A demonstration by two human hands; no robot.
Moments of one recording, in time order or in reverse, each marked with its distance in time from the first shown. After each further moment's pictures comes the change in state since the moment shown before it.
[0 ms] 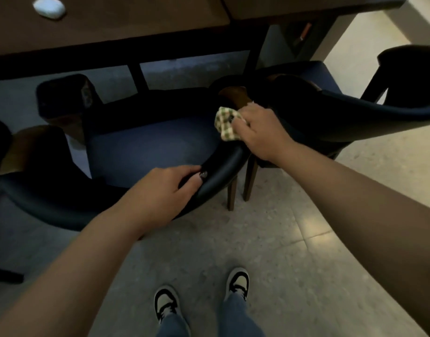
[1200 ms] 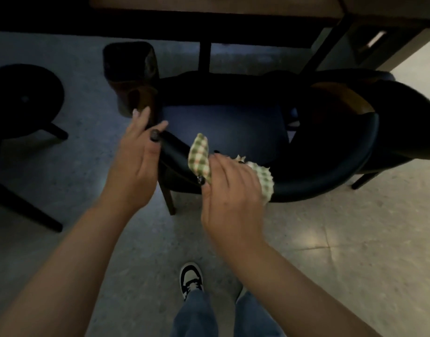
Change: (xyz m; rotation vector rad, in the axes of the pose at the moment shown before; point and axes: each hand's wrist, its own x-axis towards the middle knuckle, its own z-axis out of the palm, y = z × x) left_hand -0.091 -0.206 -0.055 -0.255 0.609 0.002; right_hand -0.066 -0.269 0.163 -0.220 0.178 0.074
